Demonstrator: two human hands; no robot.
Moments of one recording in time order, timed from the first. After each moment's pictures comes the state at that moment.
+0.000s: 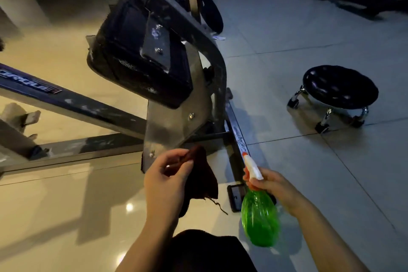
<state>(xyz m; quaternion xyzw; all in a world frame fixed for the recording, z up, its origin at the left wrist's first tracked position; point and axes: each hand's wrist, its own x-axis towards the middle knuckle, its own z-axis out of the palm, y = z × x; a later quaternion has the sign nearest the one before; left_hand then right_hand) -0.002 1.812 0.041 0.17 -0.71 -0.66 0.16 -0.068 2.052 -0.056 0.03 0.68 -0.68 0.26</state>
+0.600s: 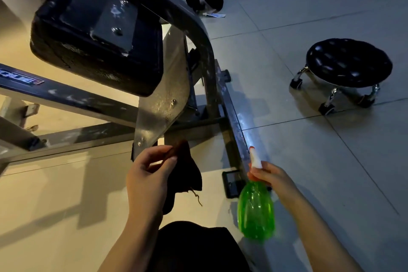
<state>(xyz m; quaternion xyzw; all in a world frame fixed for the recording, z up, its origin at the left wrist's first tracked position) -0.004 1.838 0.039 0.24 -0.71 -0.65 0.13 -0.074 2.085 -0.116 0.12 0.65 -0.71 0.23</state>
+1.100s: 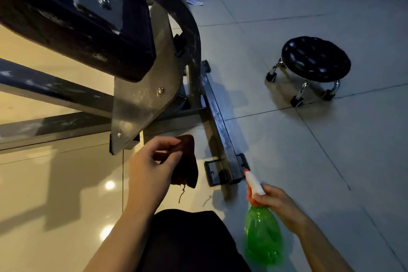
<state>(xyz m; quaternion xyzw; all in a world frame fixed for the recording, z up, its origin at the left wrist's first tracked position) -0.009 1.828 0.020 0.12 -0.80 -0.58 0.06 0.006 2.123 -0.125 0.14 0.68 -0.67 0.28</state>
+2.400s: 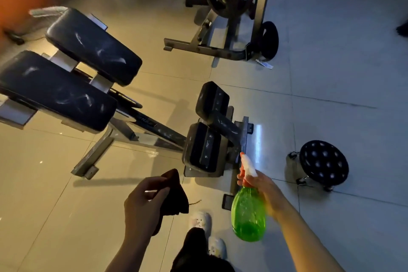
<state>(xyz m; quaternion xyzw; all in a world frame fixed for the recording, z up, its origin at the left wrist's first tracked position) 0.051 1.788 0.572 0.43 -0.69 -0.57 0.14 -0.110 2.019 0.499 0.07 0.67 -0.61 0.43</state>
